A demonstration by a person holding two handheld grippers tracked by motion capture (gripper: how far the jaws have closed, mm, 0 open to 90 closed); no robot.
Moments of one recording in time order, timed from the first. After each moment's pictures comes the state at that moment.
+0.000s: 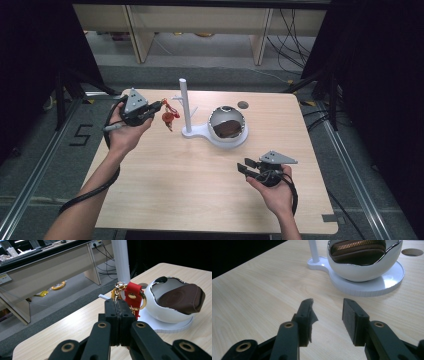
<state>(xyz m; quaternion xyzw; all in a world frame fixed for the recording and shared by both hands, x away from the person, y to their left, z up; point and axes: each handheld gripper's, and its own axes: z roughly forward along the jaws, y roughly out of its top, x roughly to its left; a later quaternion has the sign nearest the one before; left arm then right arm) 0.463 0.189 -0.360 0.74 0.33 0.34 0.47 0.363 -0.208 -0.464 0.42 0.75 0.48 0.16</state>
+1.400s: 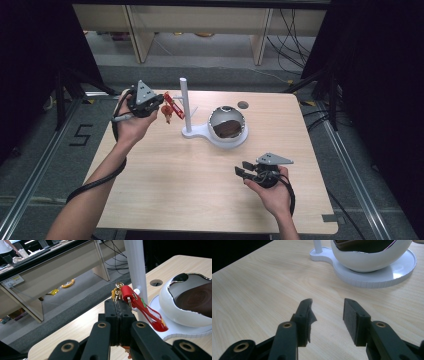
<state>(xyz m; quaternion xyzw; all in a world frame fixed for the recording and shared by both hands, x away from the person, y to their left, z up) 0.488 0.177 -0.356 0.75 0.33 0.37 0.44 0.363 -0.202 -0.473 0.43 0.76 0.47 0.12</state>
